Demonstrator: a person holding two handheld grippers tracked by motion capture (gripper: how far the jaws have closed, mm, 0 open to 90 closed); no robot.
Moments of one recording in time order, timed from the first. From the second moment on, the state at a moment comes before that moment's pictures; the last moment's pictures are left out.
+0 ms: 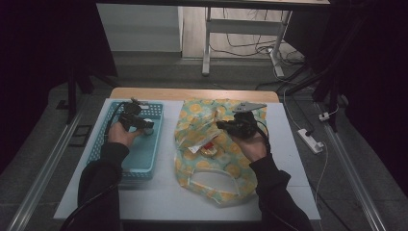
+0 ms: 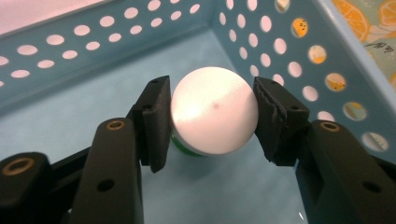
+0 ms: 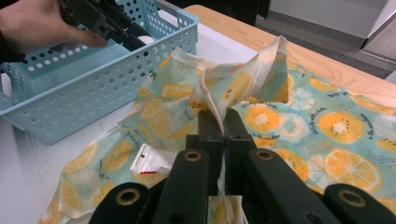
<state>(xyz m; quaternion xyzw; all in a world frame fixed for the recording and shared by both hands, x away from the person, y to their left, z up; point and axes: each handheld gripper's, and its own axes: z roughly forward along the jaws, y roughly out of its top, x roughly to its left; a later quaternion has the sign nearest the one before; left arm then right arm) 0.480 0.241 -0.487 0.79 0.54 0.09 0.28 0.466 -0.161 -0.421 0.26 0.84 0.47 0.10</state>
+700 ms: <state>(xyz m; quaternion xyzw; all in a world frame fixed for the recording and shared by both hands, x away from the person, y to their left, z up) 0.448 0.240 -0.442 0.79 0.50 0.10 0.35 0.465 -0.161 -0.419 0.26 0.84 0.47 0.10</state>
